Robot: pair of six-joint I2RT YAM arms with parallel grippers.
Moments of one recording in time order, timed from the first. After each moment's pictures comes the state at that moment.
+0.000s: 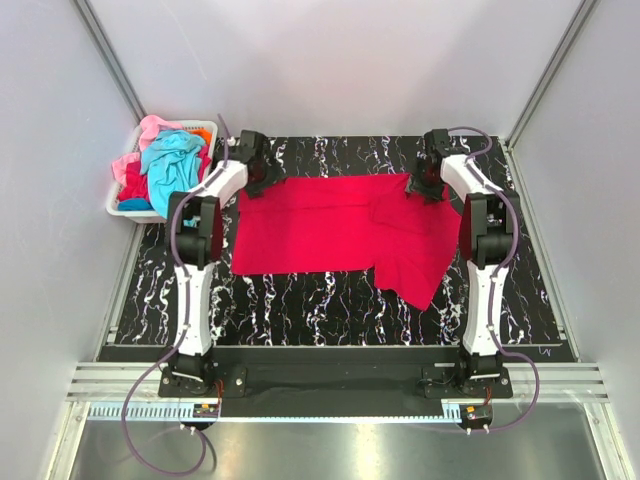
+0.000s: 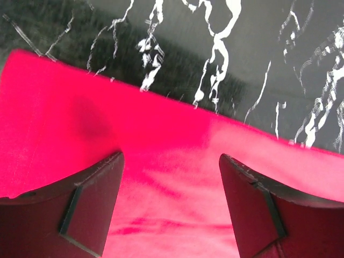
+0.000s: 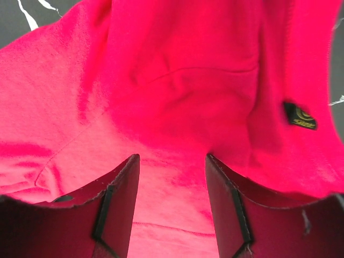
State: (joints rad) left arm -0.19 2.37 1.98 -0.55 -0.02 -0.68; right arm 0.09 2.30 1.90 -0.70 0.01 0.43
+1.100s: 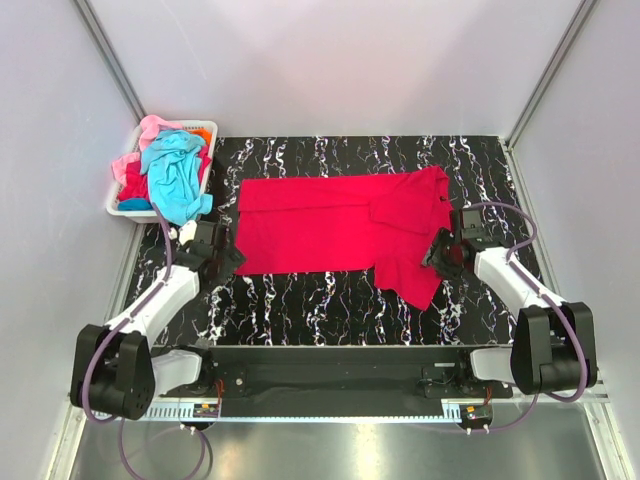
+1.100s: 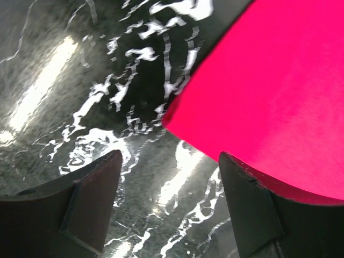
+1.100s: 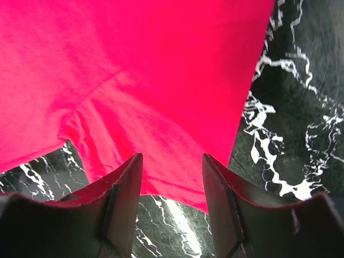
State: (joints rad) left arm -0.20 1.16 0.65 -0.50 -0.25 -0.90; right arm 0.11 1.31 0.76 -0.51 -0.05 0.60
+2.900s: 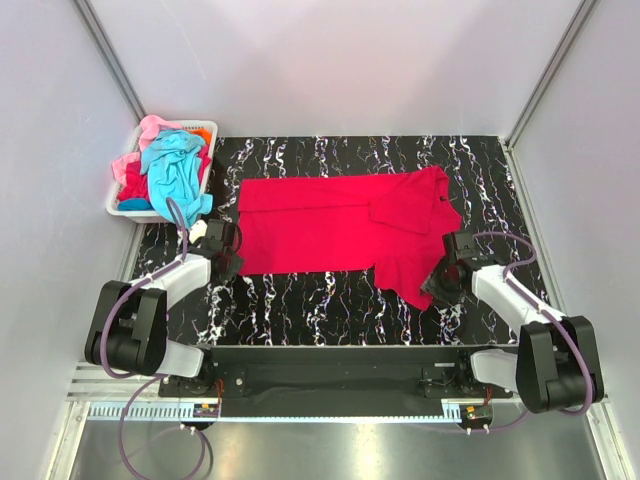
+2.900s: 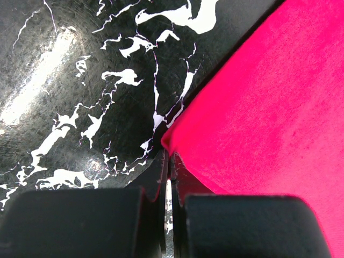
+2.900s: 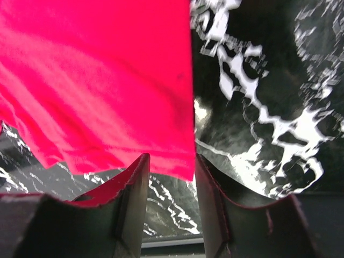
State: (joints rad) left arm -0.20 1.40 0.63 -0.29 -0.25 -0.94; right arm 0.16 1.22 0.60 -0.60 -0.03 0.81
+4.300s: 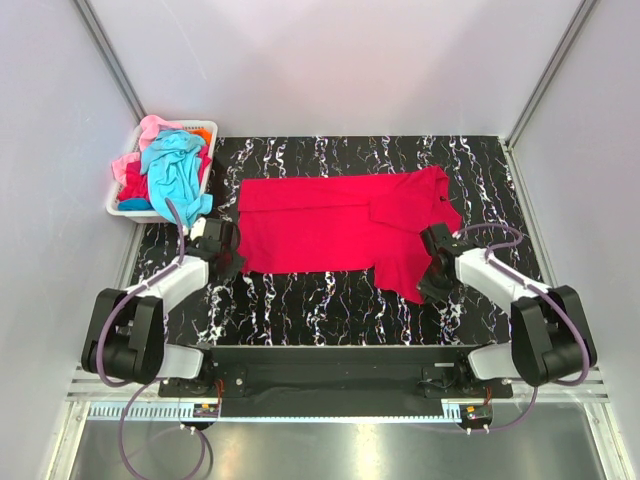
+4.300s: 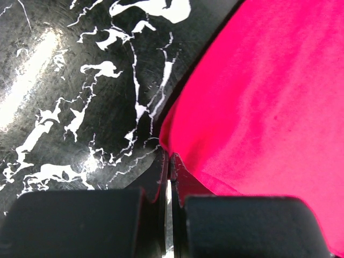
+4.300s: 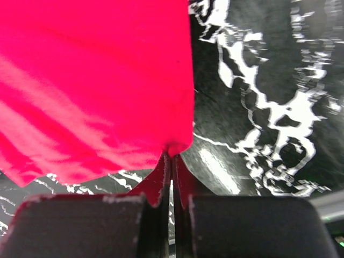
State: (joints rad) left arm -0.20 1.36 0.63 -0.29 -0.19 -0.91; right arm 0.30 1.37 0.72 -0.72 0.13 0.90
